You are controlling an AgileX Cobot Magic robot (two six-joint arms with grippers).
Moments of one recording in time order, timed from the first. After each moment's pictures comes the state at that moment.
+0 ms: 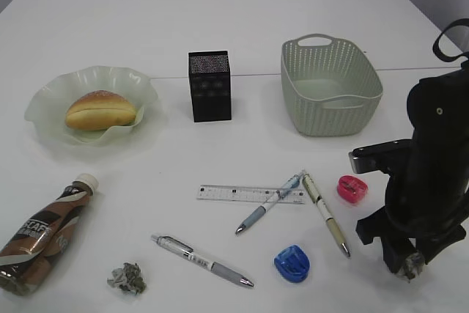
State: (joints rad) left arm -0.14 1.18 -0.88 -0.13 1.02 0.01; right arm 0.26 1.82 -0.93 -0.03 0.86 0.11
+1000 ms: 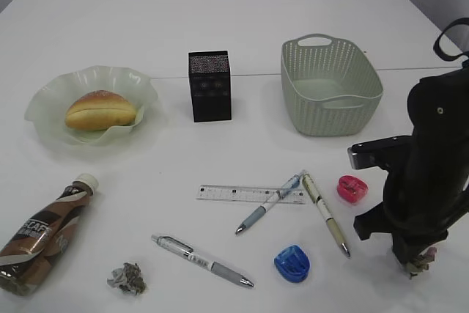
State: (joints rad) left arm -0.14 1.18 -0.88 -0.13 1.02 0.01; right arm 0.26 1.81 -0.93 -0.03 0.83 0.11
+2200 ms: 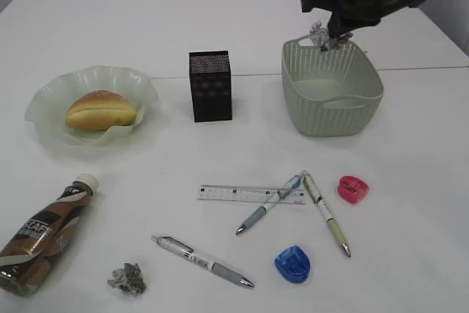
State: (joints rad) left arm -0.14 1.18 -0.88 -0.14 0.97 0.01; right arm 0.26 1.85 -1.63 -0.10 0.75 0.20
